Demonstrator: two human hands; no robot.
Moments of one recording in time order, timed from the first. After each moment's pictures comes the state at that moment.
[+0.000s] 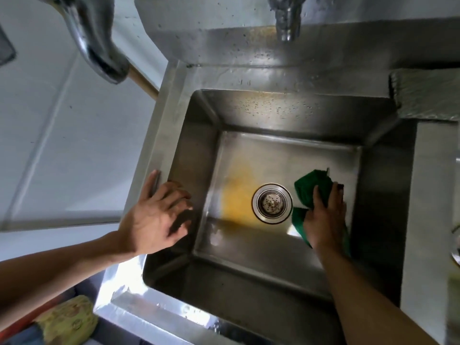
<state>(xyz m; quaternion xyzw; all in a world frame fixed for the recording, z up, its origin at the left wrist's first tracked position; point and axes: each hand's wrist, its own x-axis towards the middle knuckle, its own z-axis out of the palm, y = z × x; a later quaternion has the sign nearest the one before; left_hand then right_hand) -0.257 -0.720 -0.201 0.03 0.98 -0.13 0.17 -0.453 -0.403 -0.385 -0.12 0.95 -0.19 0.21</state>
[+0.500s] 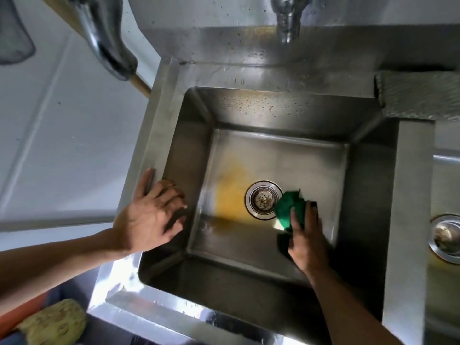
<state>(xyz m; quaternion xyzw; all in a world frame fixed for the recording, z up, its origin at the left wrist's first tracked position) -0.257 -0.720 -0.201 0.04 0.98 -0.13 0.16 -0.396 -0.375 -0.386 -0.29 0.93 -0.15 0.20</state>
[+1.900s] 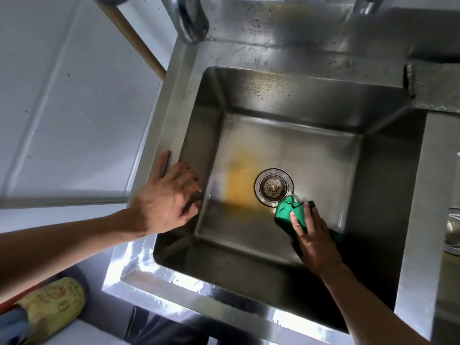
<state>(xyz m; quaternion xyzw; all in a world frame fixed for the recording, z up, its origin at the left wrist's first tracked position) -0.257 -0.722 -0.202 0.04 0.98 -0.10 0.17 -0.384 -0.355 -0.366 -0.44 0.85 -0.02 0.28</state>
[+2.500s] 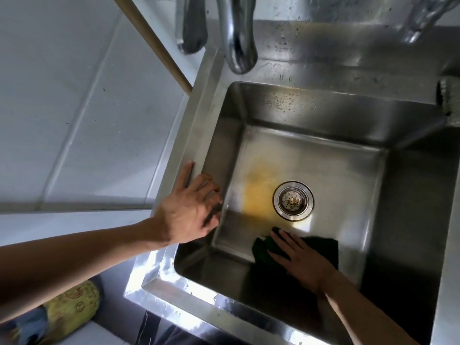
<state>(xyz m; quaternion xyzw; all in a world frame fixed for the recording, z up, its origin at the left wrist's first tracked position) -0.258 -0.721 -0.197 0.03 0.98 -0.10 0.20 -0.358 -0.403 -0.380 -0.67 0.69 0.04 0.26</state>
